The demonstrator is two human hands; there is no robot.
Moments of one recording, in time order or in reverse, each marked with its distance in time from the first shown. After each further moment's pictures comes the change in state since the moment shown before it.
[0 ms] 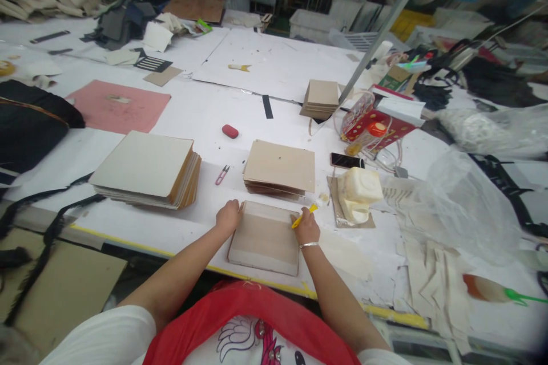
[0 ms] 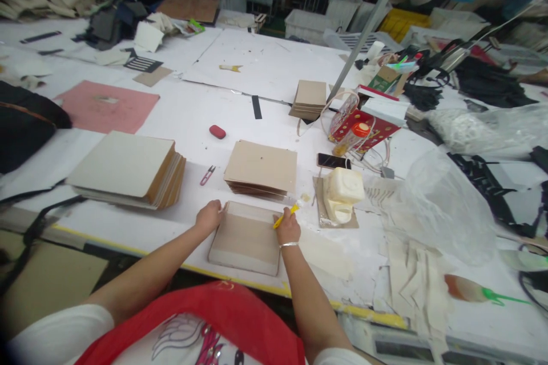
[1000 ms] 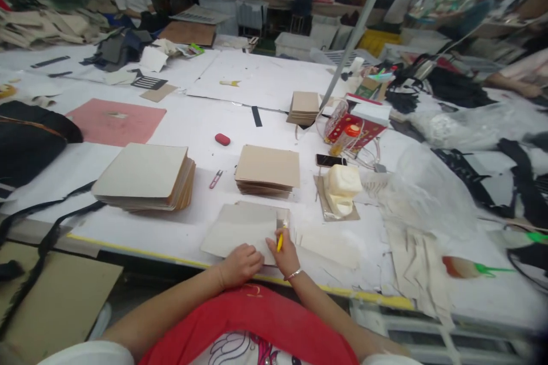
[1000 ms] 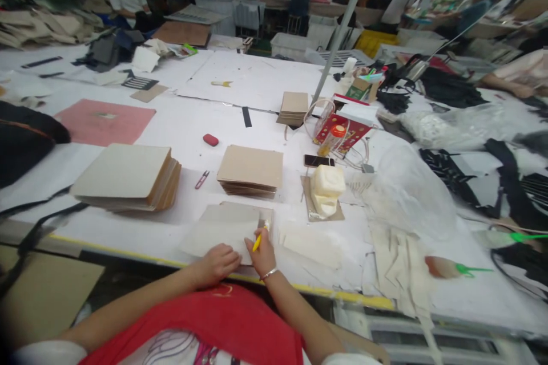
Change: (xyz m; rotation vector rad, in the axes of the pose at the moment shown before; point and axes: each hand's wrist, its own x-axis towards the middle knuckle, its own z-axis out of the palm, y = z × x) left_hand -0.129 0.031 -0.003 0.217 -0.015 1.180; right_hand -0.095 -0.035 -0.067 0.781 -0.138 -0.063
